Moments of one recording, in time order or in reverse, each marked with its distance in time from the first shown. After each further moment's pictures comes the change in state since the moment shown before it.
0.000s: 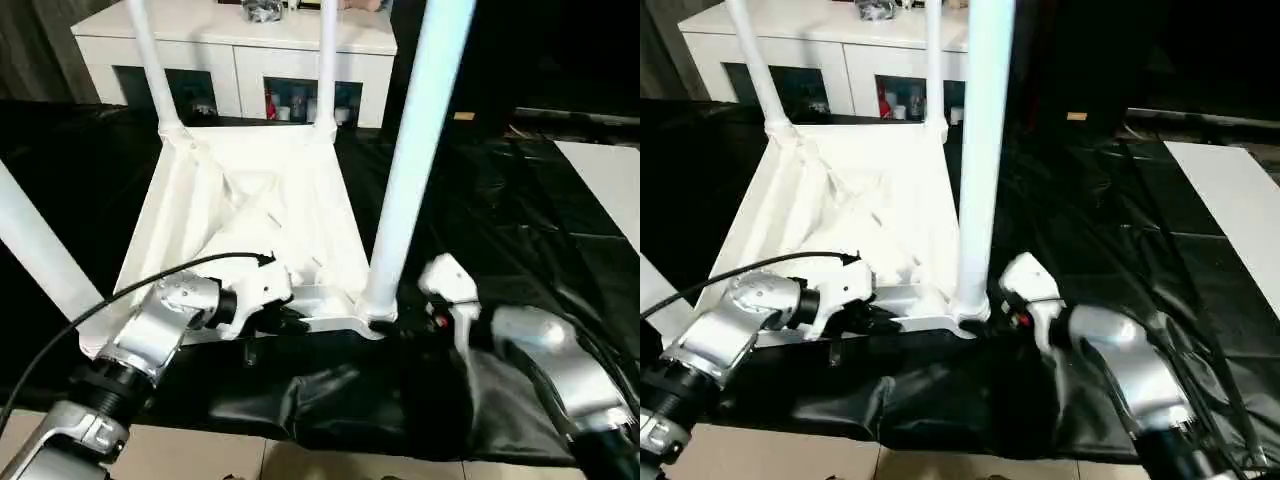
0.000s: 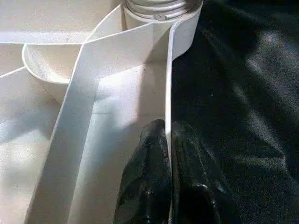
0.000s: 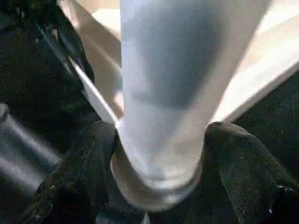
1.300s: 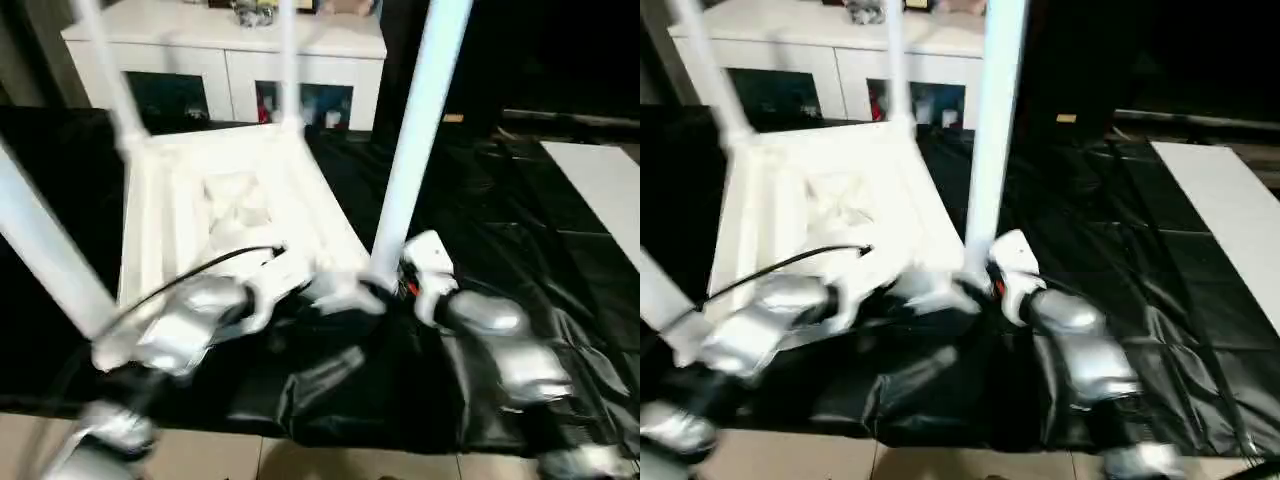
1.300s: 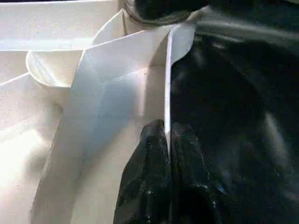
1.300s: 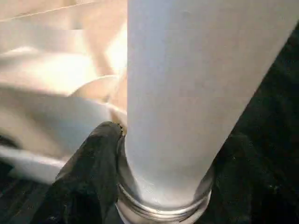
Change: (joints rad) left arm -0.068 -0.194 0.029 0.077 0.079 0.174 0.296; right arm -0.138 0.288 -0.078 0.286 -0.109 -0.020 -0.500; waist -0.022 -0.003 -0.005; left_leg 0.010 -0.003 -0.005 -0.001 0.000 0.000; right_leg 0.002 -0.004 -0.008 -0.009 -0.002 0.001
